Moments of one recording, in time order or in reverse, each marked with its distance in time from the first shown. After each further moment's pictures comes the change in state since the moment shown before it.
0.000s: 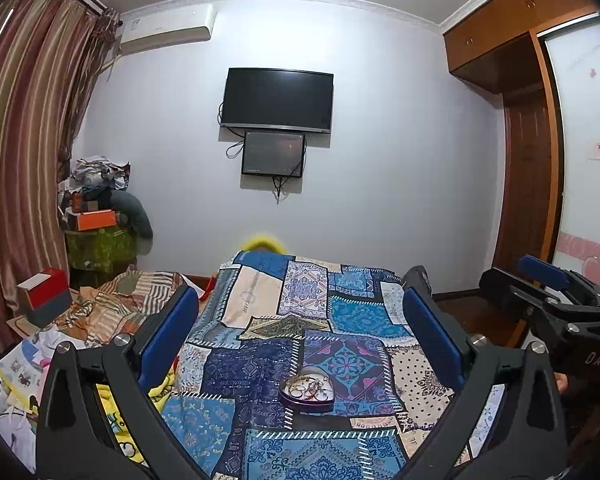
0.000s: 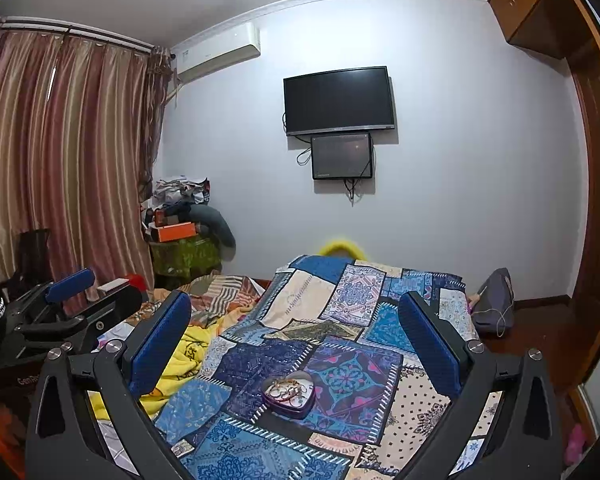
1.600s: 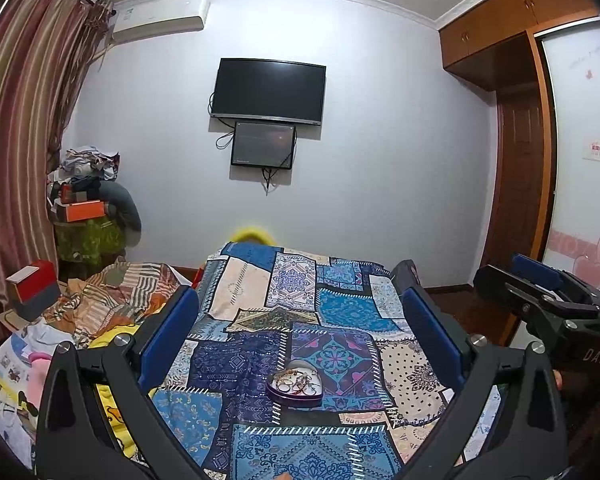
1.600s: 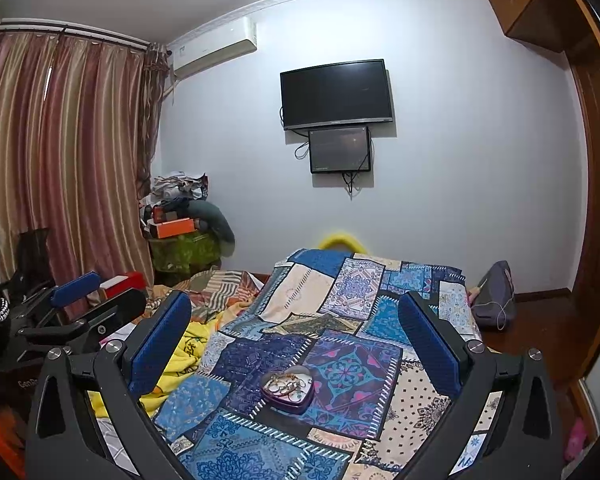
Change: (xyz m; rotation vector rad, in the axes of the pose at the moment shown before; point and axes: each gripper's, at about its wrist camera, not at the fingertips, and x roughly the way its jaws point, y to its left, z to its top) left arm 0.007 0.001 -0.002 -0.013 0.028 -0.049; right arm 0.002 -0.006 0.002 0.014 0.027 -0.001
